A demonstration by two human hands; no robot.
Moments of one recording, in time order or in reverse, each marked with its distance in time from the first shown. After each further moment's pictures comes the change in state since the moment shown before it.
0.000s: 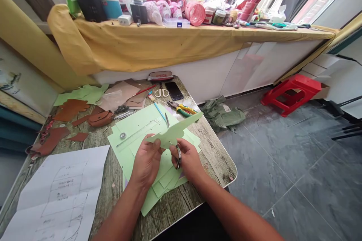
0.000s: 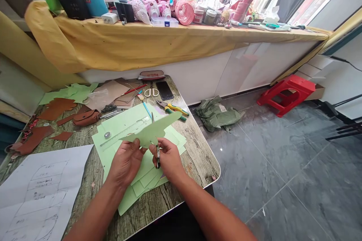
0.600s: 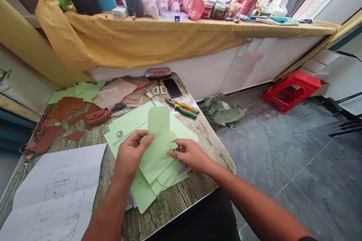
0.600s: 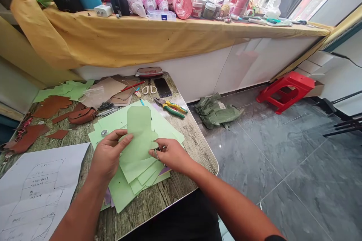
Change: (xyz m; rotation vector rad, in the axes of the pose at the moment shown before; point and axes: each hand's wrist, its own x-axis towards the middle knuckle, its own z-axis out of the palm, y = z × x) left_hand 0.012 0.033 -0.021 0.449 0.042 0.098; right_hand 0.006 -0.027 -0.039 -0.470 -0.259 0.142
